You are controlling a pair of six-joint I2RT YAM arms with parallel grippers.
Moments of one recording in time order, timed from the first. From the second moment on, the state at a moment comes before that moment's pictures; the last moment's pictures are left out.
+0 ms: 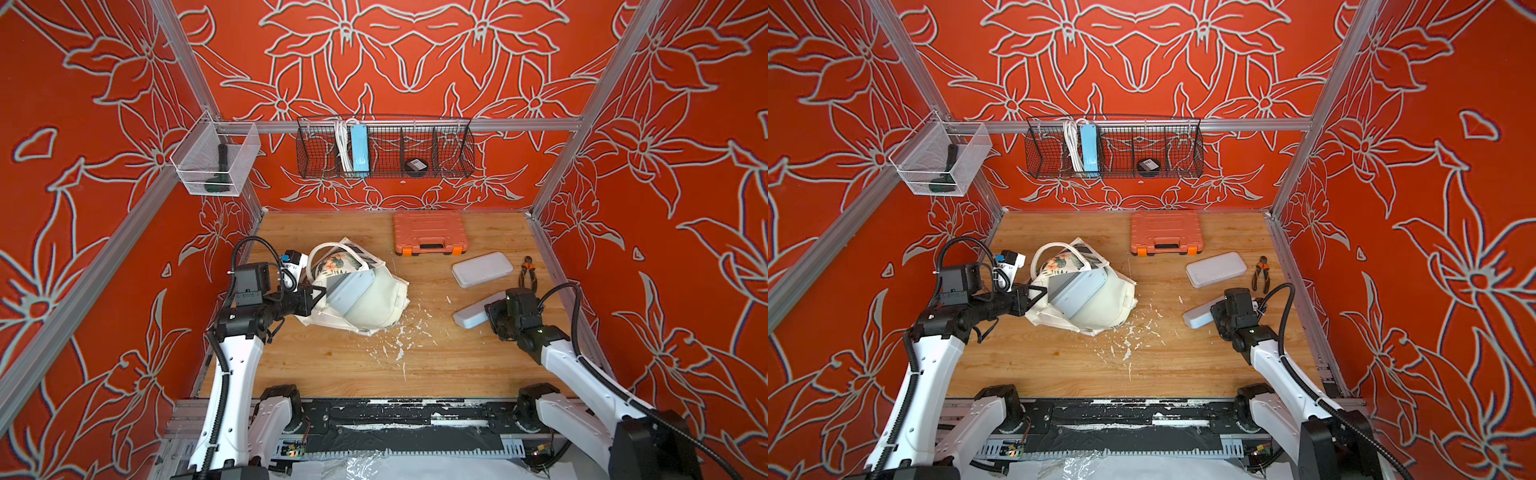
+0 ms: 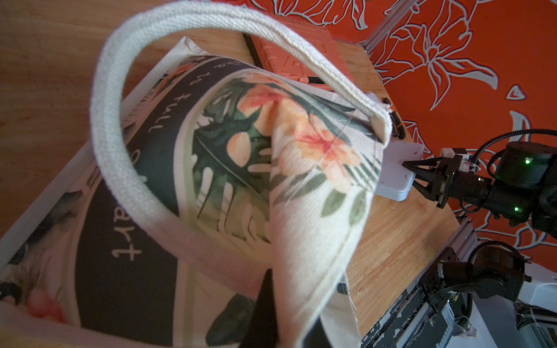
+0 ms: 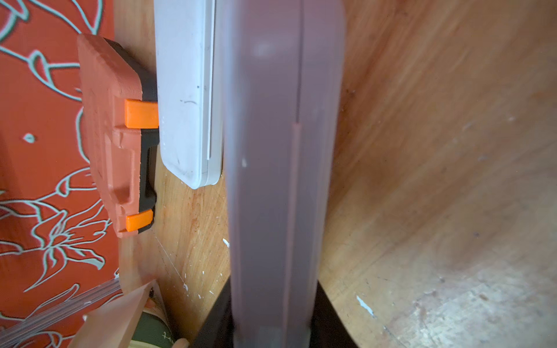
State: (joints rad) left arm 0.20 0.87 0.90 -0.83 0.72 0.03; right arm 0.17 0.94 0.40 -0.26 0.05 1.36
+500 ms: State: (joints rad) left arm 0.20 0.86 0.89 -0.83 0.72 0.03; right arm 0.15 1.04 0.40 -0.14 0.10 1.44
